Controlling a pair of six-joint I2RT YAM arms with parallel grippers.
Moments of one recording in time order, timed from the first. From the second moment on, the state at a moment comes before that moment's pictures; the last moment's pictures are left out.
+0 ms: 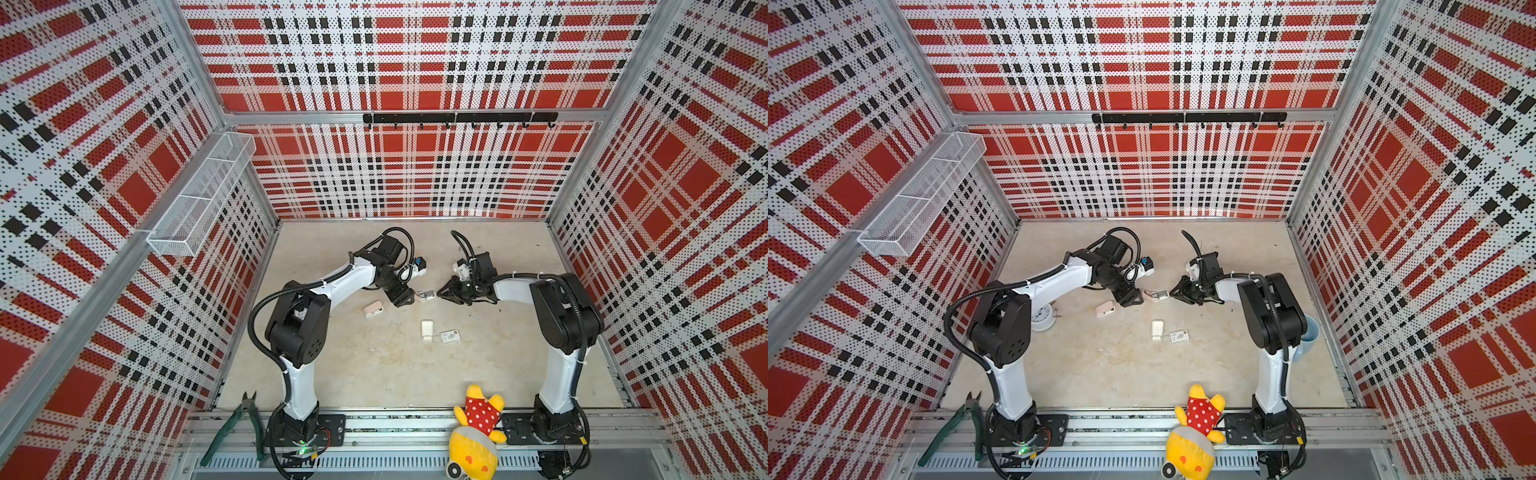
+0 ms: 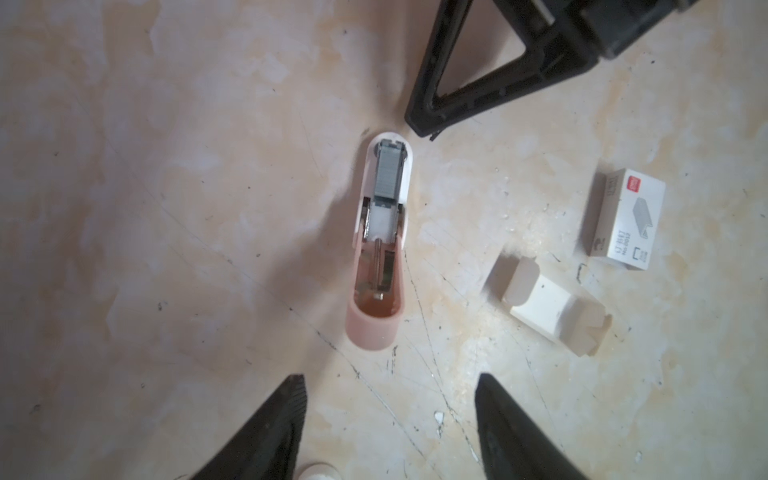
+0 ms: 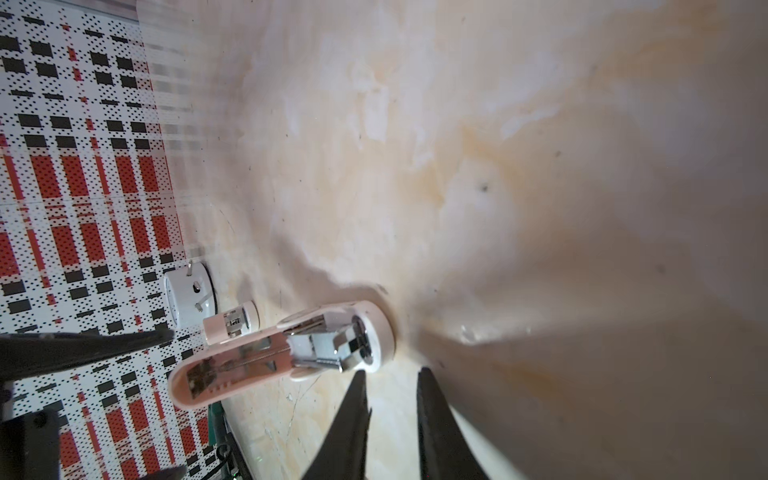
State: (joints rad) left arm -0.52 1.93 1.44 -0.70 0.34 0.50; right arm 0.31 1.97 1.08 -0.06 -0.61 0.64
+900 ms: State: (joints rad) left arm -0.52 2.00 1.49 -0.69 0.36 0.55; right arm 0.31 2.01 1.15 -0.07 -0.63 0.63
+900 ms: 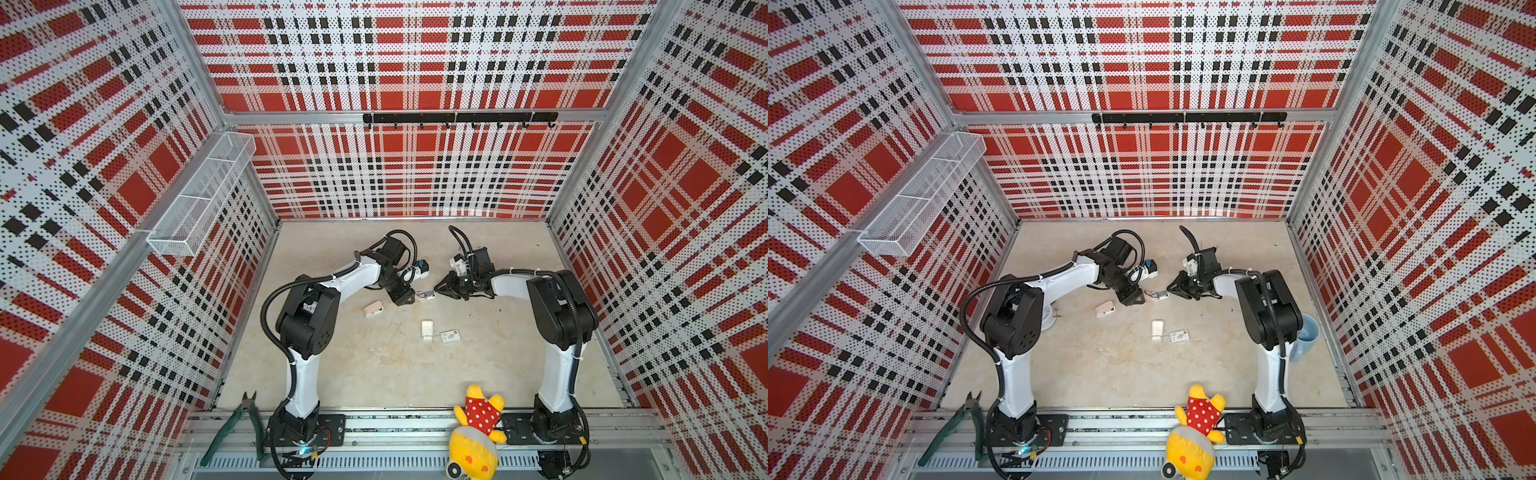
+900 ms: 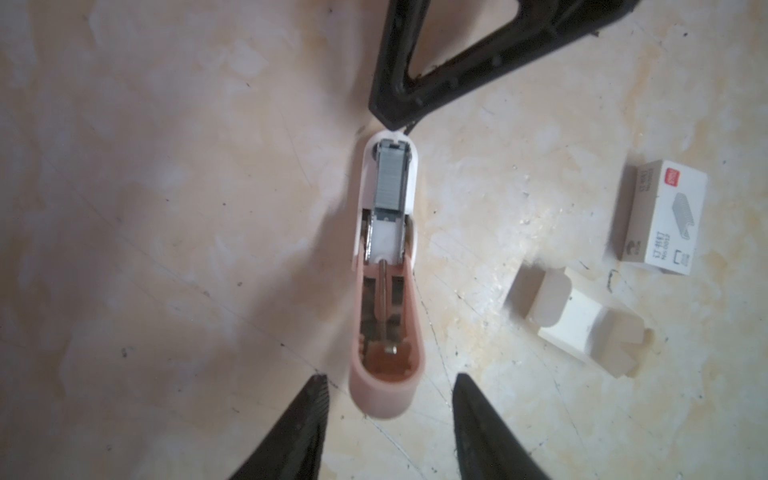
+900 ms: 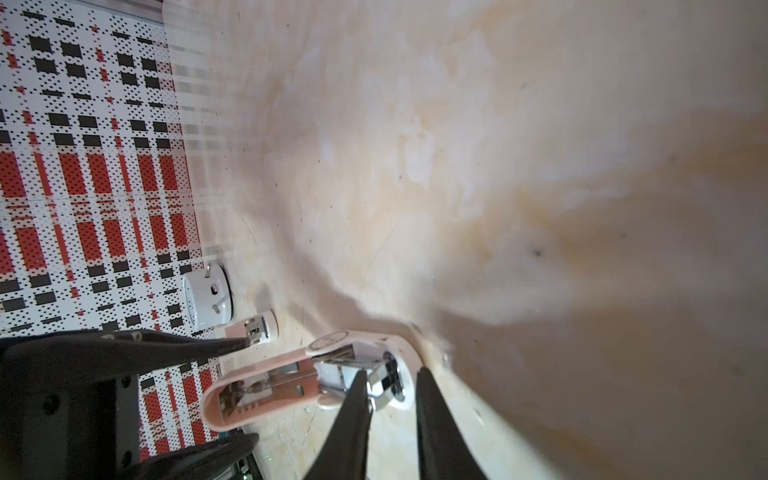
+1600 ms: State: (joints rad) left arm -0.52 2.05 1.55 -0.70 0.36 0.57; right arm 0.31 2.03 1.17 -0.09 -0.64 0.62
